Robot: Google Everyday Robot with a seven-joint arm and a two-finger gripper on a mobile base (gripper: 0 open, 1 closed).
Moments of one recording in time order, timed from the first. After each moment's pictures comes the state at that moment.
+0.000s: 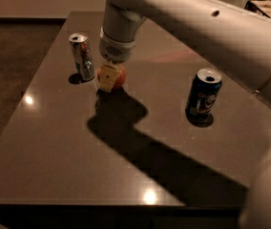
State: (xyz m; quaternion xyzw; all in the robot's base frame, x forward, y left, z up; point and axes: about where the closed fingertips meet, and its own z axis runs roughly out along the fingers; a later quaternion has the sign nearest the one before) arm 0.599 0.051 0.877 -0.62 0.77 0.04 0.16
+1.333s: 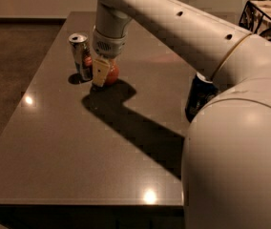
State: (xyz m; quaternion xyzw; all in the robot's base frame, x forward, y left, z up) arm 0.648 0.073 0.854 -0.58 0.80 0.06 0.13
